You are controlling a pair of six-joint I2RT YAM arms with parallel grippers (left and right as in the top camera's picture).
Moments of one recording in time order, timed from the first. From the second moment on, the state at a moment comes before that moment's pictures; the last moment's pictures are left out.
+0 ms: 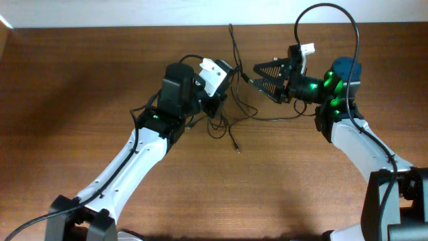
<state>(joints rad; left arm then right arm) -0.40 1.53 1.08 -0.04 0.37 0.18 0.07 1.66 0.96 0.63 -1.18 1.28</state>
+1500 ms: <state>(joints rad) -0.48 1.53 1.08 0.11 0.70 0.17 -0.11 1.66 0.96 0.50 -0.96 1.05</state>
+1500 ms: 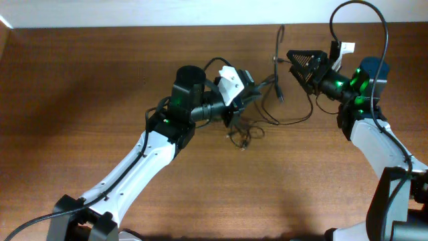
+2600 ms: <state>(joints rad) -0.53 1.53 1.08 0.10 0.71 0.17 -0.06 1.66 0.96 0.62 -1.25 0.86</state>
